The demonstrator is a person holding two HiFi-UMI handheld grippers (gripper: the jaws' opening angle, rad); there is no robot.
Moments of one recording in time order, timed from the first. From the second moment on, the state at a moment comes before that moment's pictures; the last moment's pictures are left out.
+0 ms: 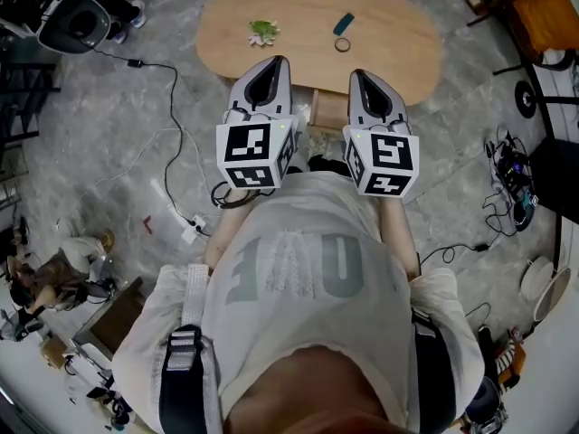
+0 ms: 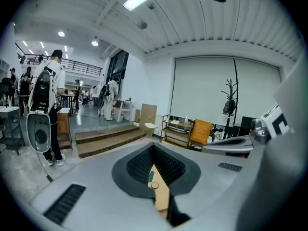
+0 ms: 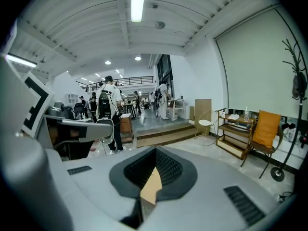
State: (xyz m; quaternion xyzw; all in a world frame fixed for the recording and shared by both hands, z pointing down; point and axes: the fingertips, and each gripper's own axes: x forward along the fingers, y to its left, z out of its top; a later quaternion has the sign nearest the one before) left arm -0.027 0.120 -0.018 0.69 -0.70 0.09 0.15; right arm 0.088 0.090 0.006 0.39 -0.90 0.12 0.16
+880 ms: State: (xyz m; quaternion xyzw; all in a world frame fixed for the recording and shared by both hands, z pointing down) left arm -0.034 0.005 -0.048 0.71 -0.69 0.07 0.12; right arm 0.077 -0.019 -0.016 0.42 -0.89 0.09 0.13
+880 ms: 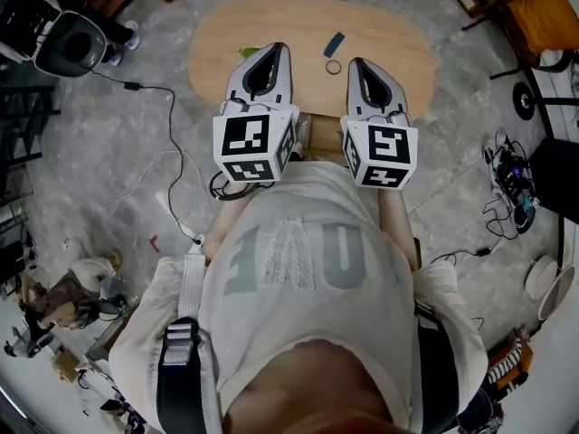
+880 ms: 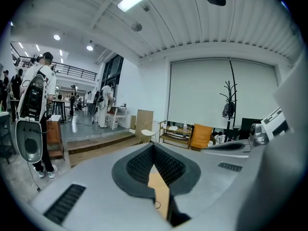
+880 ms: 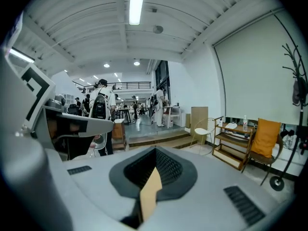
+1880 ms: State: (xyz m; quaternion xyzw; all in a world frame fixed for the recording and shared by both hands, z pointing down) left arm -0.058 -0.083 0.094 0.75 -0.63 0.10 0.15; right arm 0.023 -0.112 0.160 0.37 -0.90 0.14 0.19
